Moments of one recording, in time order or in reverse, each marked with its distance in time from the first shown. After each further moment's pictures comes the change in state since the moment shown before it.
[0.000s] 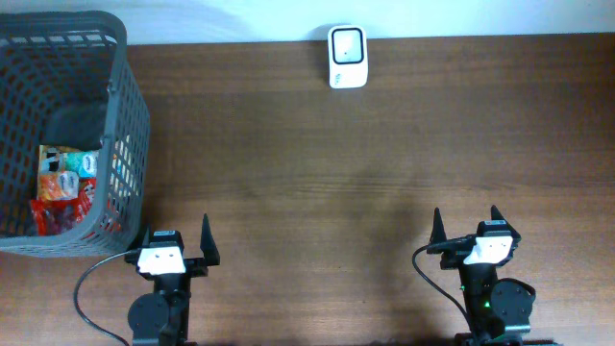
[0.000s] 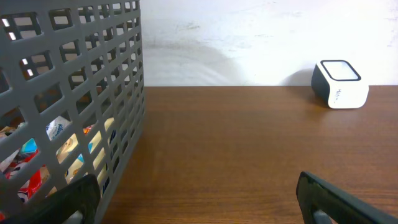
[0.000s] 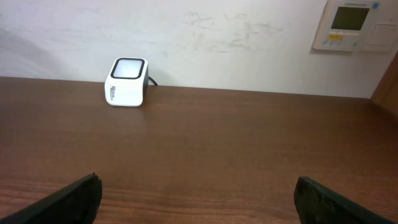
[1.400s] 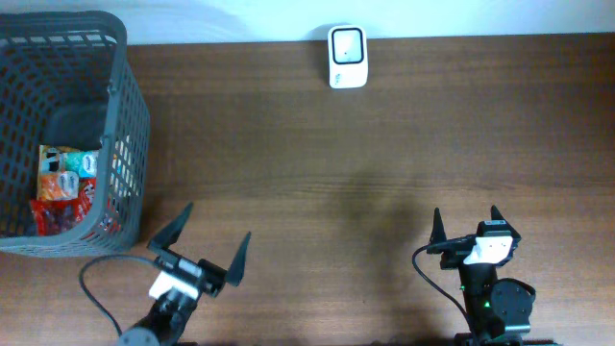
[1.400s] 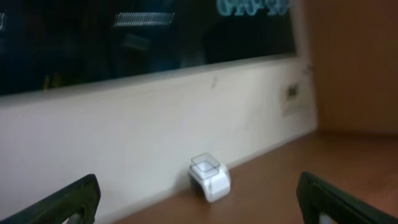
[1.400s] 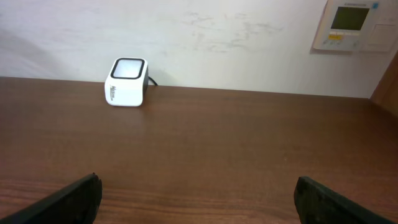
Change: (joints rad) left arm 0.003 -0.001 -0.004 0.475 0.581 0.001; right arm 0.000 0.000 0.000 0.000 0.000 0.000
